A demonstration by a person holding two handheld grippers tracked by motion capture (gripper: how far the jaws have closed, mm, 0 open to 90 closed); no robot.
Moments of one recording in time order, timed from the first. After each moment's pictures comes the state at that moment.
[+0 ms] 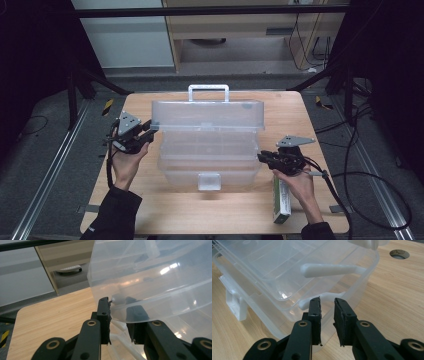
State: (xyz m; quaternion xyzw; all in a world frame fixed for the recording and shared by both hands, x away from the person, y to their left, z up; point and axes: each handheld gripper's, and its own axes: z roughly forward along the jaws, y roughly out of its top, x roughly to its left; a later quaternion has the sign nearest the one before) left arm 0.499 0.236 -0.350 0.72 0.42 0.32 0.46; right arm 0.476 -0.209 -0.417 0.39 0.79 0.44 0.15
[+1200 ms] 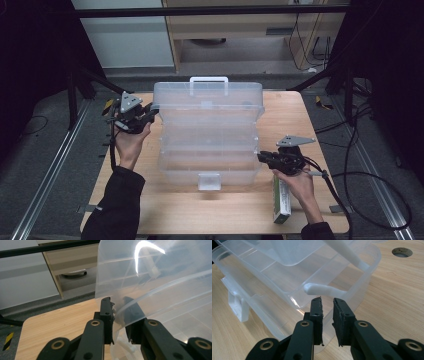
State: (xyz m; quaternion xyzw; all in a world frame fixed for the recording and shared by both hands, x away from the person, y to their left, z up) left arm 0.537 0.229 -0.323 0.70 0.43 0.33 0.46; right arm 0.477 -0.210 -0.418 0.40 0.79 0.45 0.14
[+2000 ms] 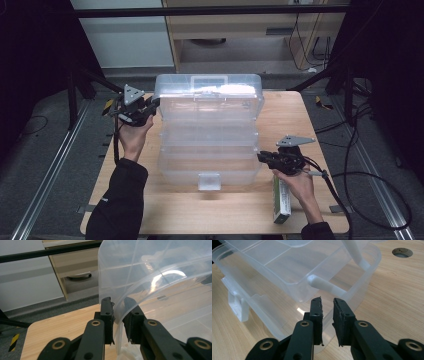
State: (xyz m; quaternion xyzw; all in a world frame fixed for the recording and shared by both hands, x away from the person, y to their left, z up) left arm 0.556 0.224 -0.316 0.69 0.44 0.34 0.46; right arm 0.477 -0.209 -0.418 0.40 0.79 0.45 0.14
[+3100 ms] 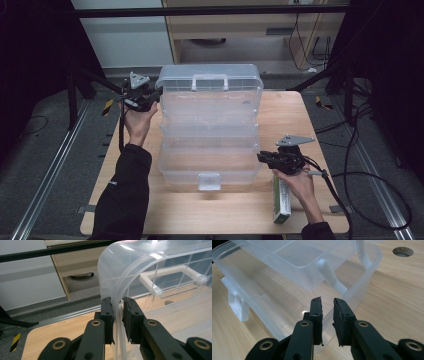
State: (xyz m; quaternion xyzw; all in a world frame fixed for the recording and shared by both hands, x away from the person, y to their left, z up) left arm 0.597 0.217 -0.310 0.69 0.45 0.34 0.45; right arm 0.478 -0.209 -0.418 0.40 0.79 0.44 0.14
